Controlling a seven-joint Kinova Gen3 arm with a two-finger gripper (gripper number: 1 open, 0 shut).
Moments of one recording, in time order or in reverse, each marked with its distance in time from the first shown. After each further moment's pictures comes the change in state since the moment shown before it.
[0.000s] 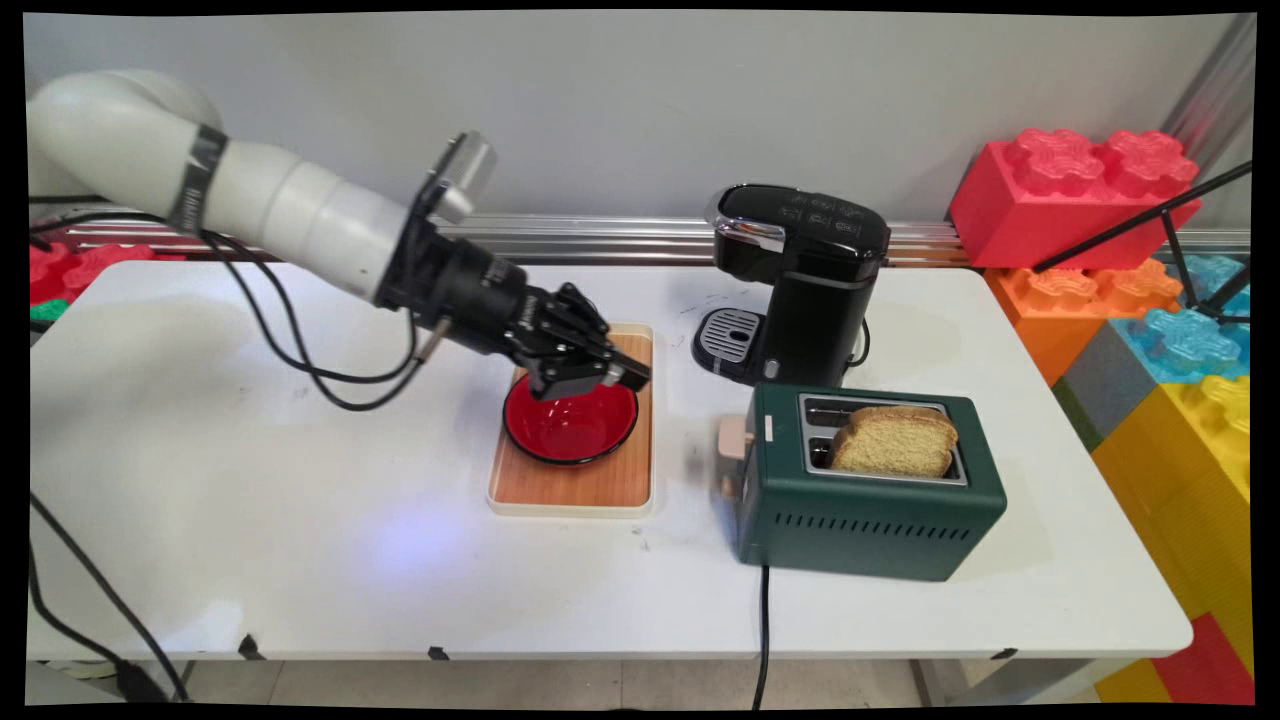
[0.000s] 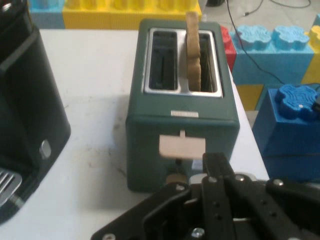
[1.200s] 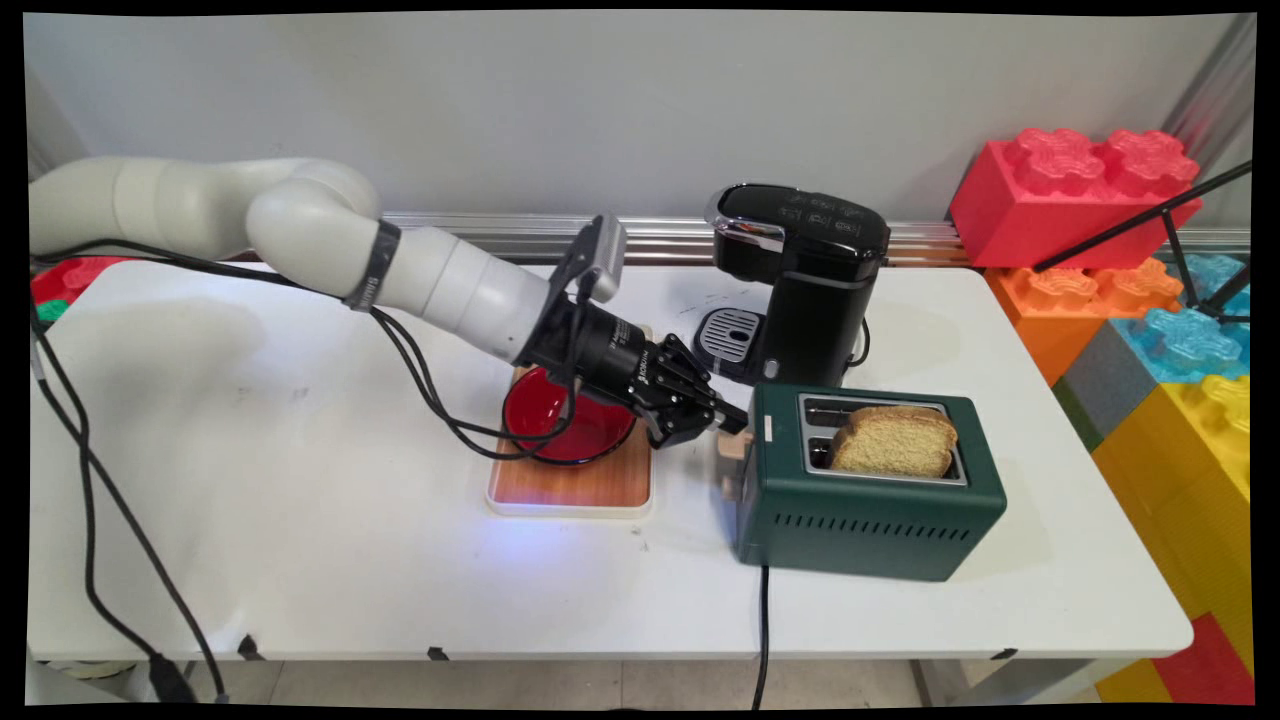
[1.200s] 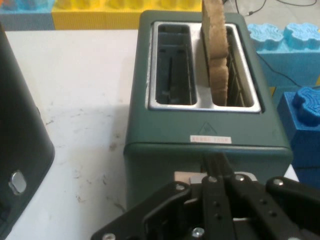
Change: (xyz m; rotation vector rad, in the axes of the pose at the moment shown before) arm -0.012 -0.014 0.107 -0.008 0.012 0.023
